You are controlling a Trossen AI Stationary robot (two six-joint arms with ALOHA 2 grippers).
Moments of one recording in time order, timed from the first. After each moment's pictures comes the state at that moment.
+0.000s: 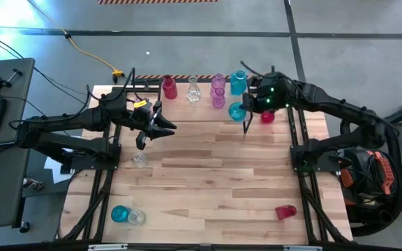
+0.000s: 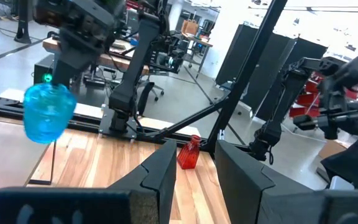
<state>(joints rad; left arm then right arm) 0.18 0.91 0.83 0.05 0.40 -0.29 -0.41 1.18 1.26 -0.78 -0.11 1.05</state>
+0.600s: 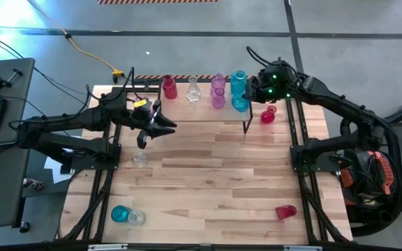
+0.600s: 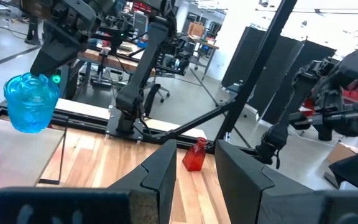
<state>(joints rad) 0.20 0.91 0.83 0.05 0.38 -0.29 -0.57 1.21 1.26 -0.73 -0.18 0.89</state>
